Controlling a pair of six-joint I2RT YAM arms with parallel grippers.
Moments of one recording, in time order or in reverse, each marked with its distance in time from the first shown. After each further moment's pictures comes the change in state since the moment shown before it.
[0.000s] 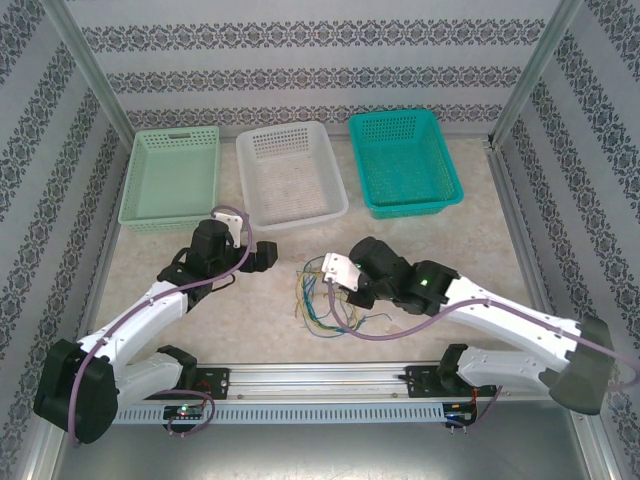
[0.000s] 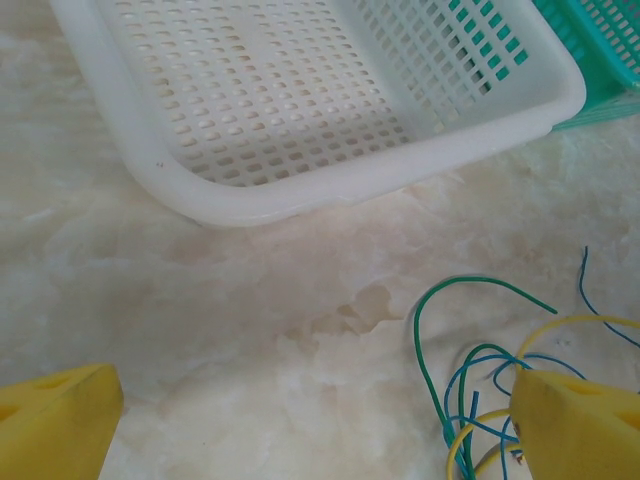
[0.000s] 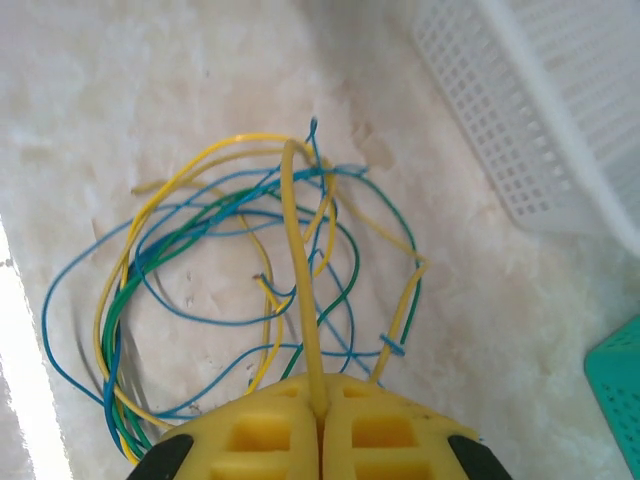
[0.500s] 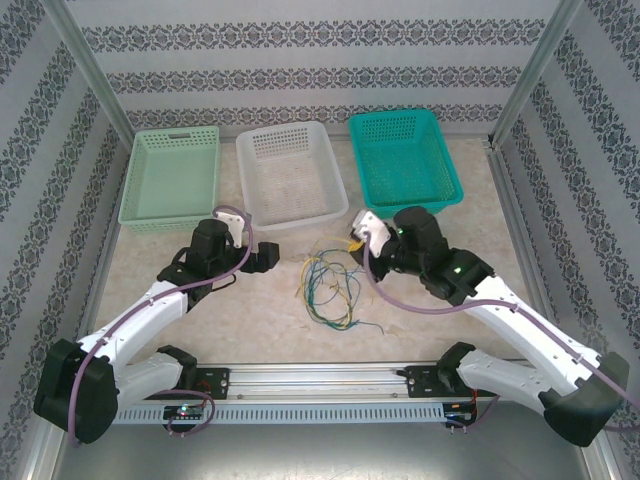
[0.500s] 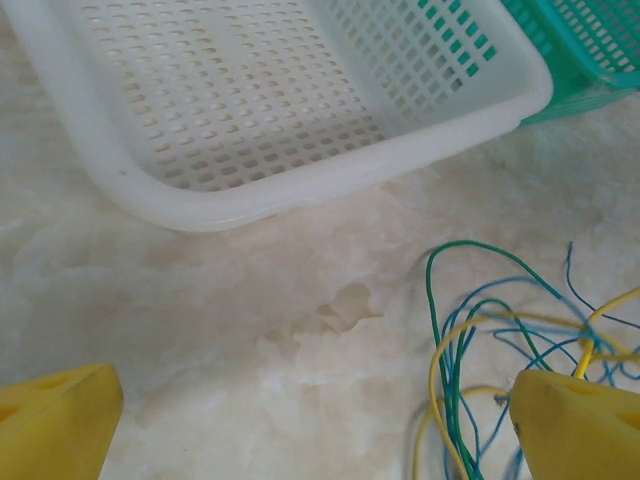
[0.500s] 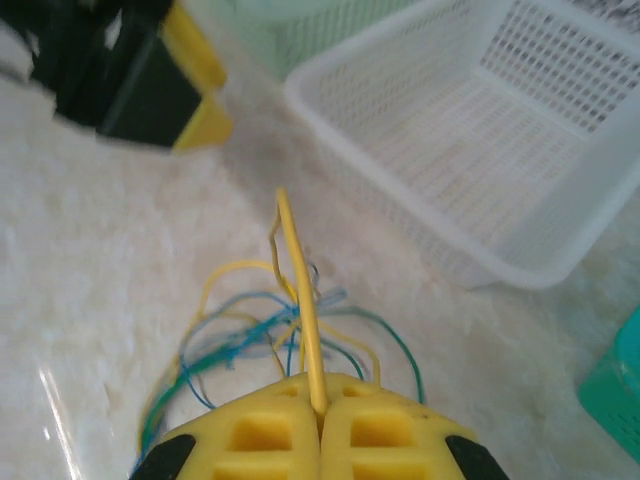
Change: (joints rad) left arm 0.000 0.002 0.000 0.021 0.053 0.021; right arm -0.312 -0.097 0.018 0.156 -0.328 0.160
